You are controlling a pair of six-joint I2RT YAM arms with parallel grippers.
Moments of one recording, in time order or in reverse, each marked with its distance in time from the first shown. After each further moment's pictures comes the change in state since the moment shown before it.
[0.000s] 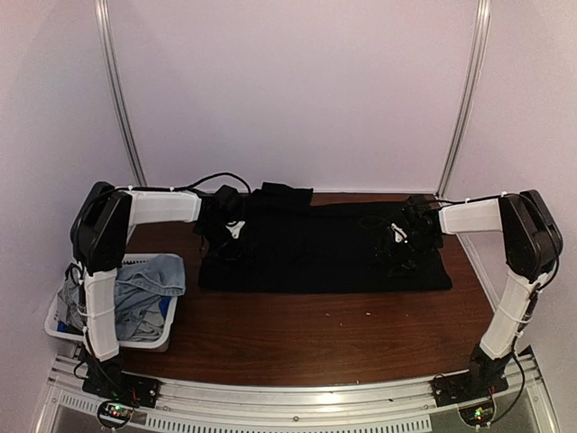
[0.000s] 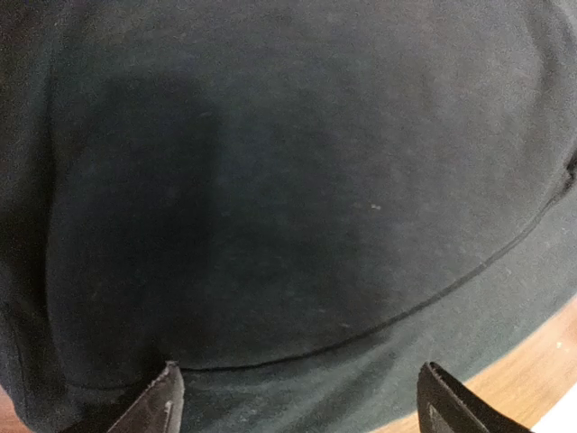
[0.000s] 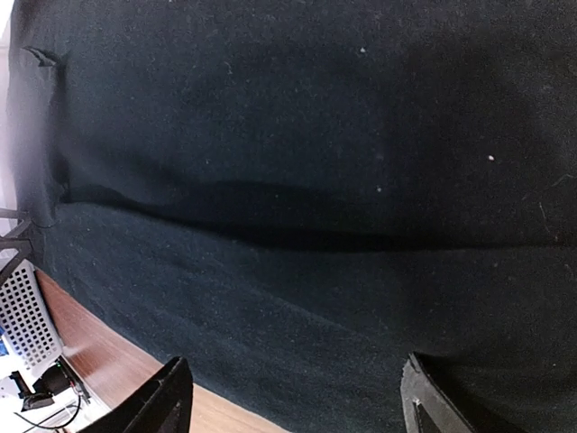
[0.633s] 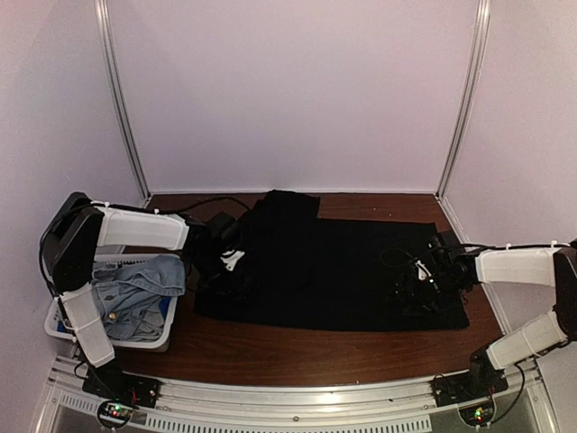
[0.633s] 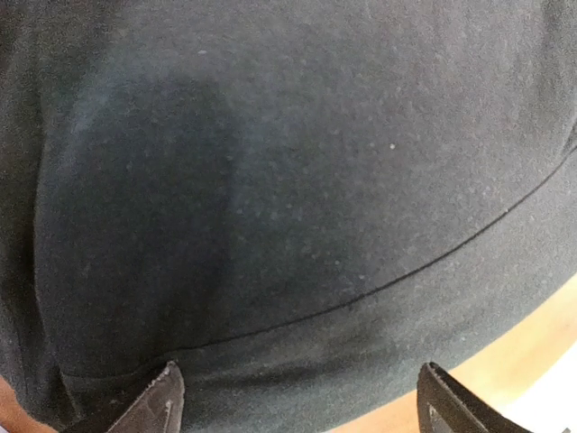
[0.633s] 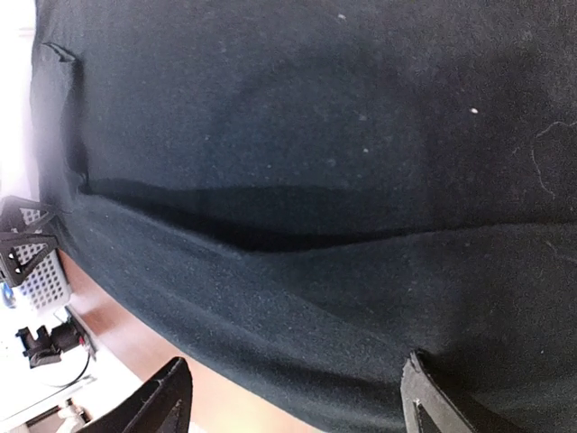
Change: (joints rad) left arm -0.113 -0.226 -0.343 0.034 0.003 0.033; right arm 0.019 -0.448 -0.513 0.114 -0.054 0.117
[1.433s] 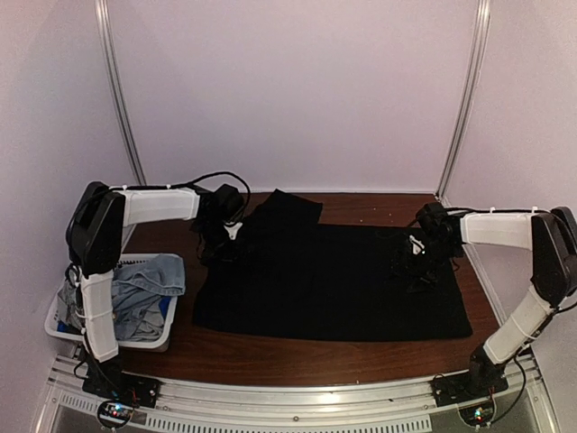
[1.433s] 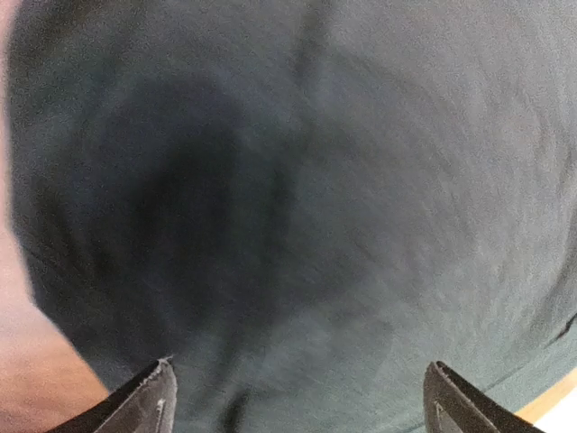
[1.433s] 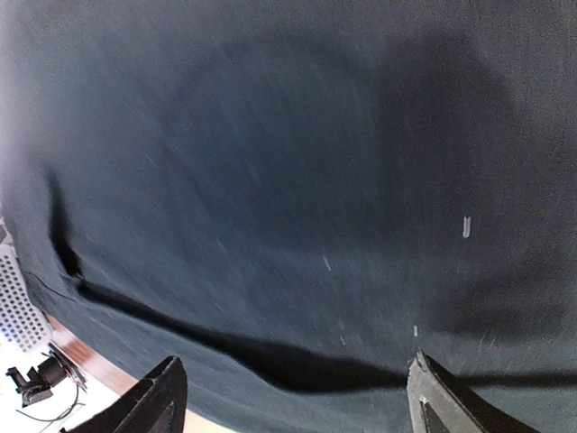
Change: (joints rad) left arm 0.076 0.179 0.338 -0.149 -0.065 -0.019; right arm -0.026 0.186 0.311 -0.264 0.108 -0.052
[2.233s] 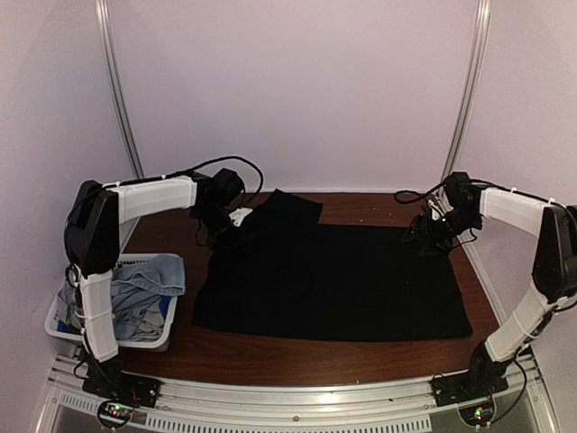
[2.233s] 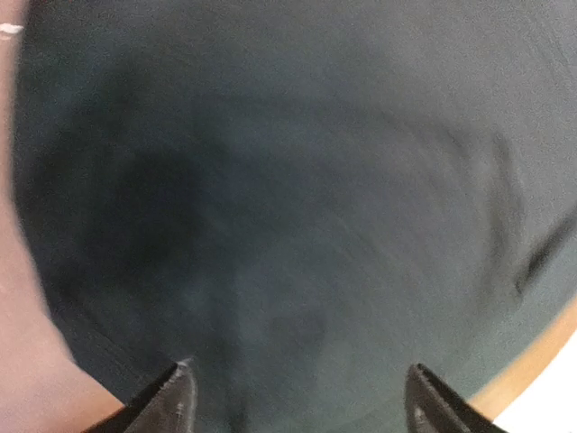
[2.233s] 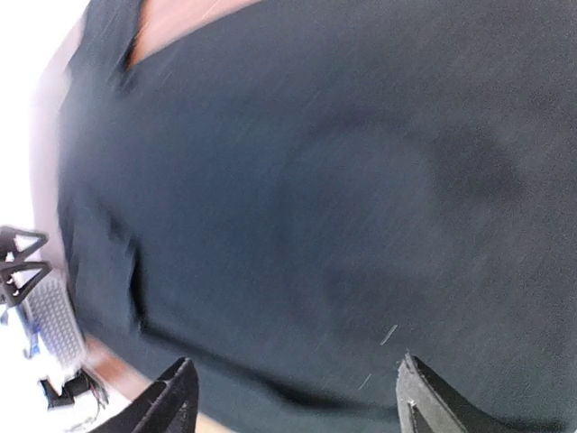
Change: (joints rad) left arm 0.053 0.027 0.147 -0.026 0.114 0.223; right arm -0.222 0.072 0.284 -0.084 -0.080 -0.204
